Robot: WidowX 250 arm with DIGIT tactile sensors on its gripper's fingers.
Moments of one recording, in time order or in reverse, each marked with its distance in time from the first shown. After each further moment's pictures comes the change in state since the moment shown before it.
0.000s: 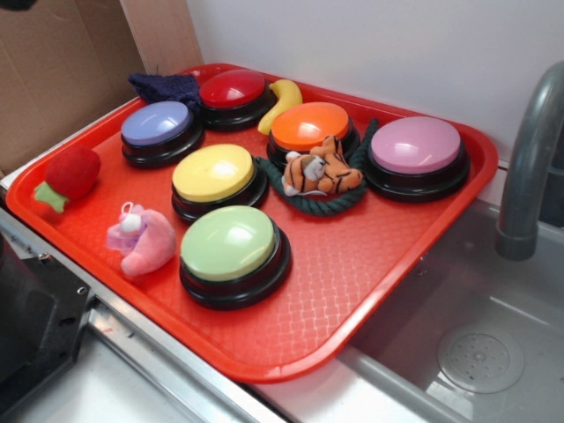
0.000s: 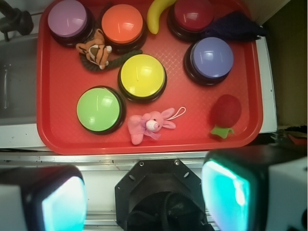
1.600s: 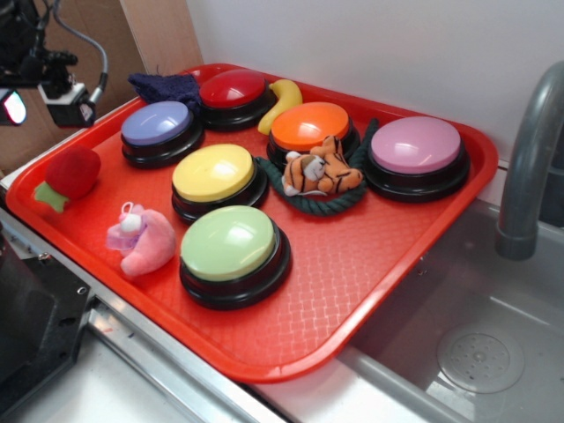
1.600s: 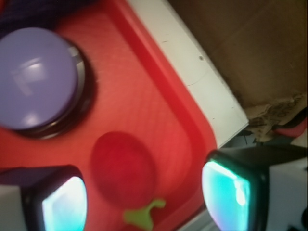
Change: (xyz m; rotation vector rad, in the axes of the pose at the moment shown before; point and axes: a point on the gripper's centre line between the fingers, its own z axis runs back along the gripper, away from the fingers) arm 0.029 0.170 -0.158 0.163 -0.013 0.556
